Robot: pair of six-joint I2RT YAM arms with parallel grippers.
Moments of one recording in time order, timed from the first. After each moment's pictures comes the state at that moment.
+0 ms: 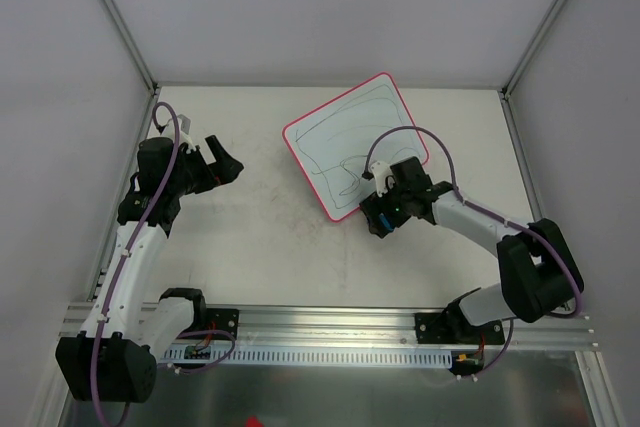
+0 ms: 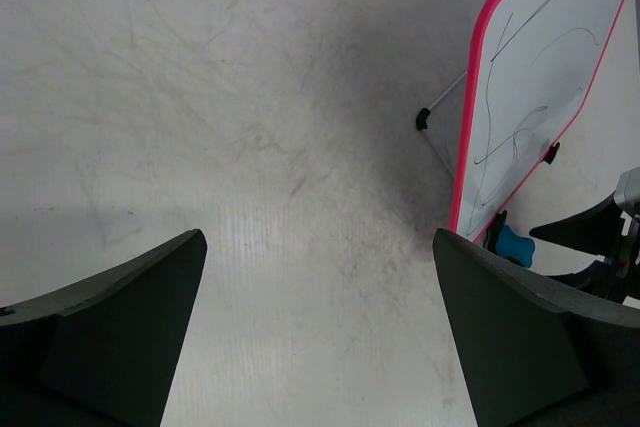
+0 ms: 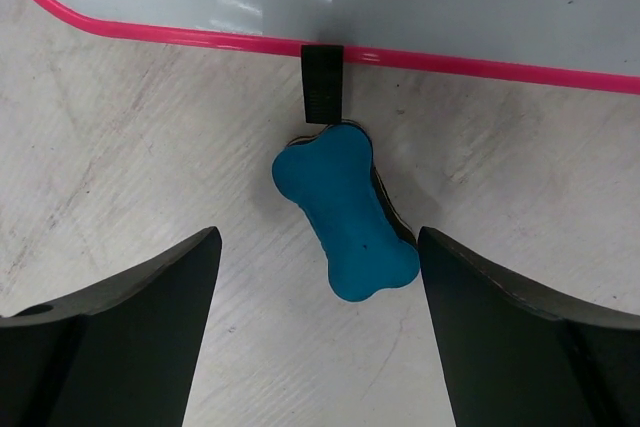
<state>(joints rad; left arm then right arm) -0.01 0.93 0.84 -0.44 0.29 -0.43 0.50 1.43 0.78 -0.38 -0.23 -0.20</state>
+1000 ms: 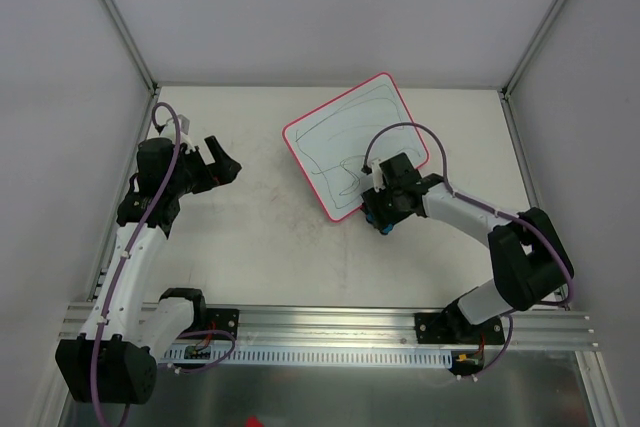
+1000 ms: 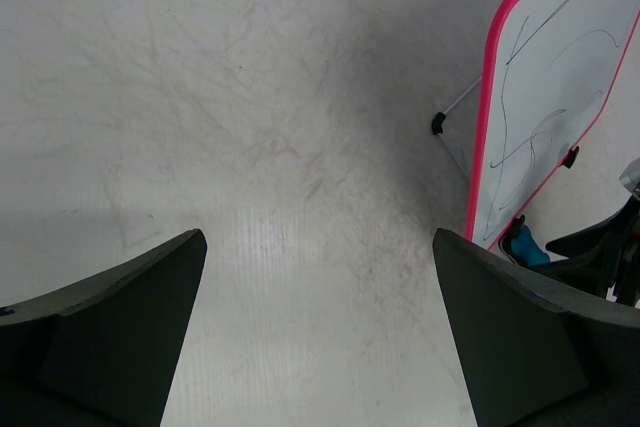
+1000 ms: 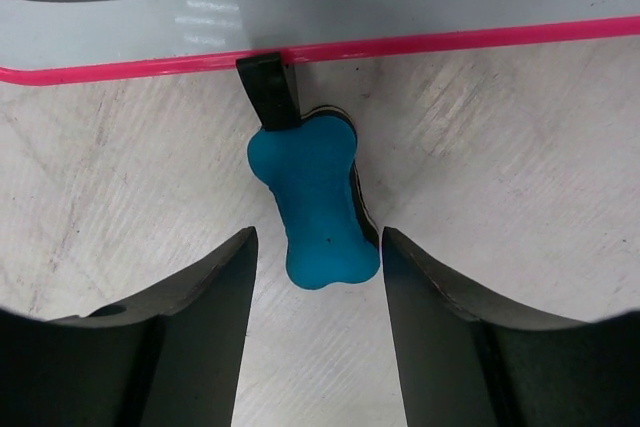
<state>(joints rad) -0.01 0.92 0.84 -0.44 0.26 -0.40 0.54 1.51 0.87 -0.47 -0.08 -0.02</state>
